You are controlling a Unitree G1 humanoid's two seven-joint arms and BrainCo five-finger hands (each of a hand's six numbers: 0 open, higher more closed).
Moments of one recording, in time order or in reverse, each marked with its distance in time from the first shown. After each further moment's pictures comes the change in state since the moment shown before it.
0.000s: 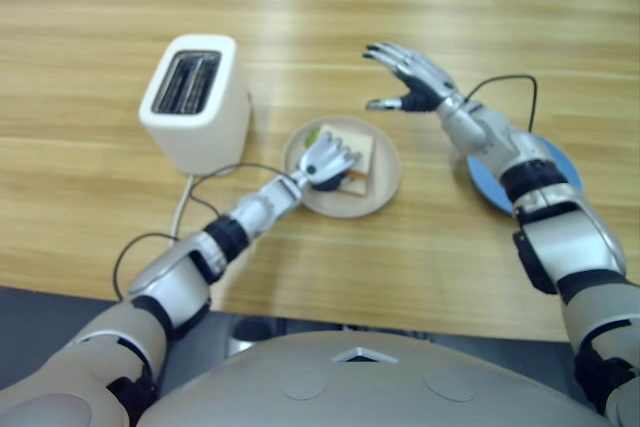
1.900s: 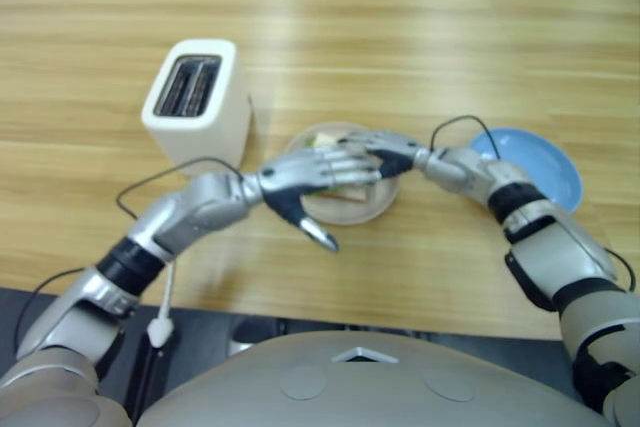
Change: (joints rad) left arm 0.276 0.432 0.437 -0.793 -0.902 -0.547 -0.795; right arm 0.086 0.025 0.219 0.094 -0.069 -0.094 0.139
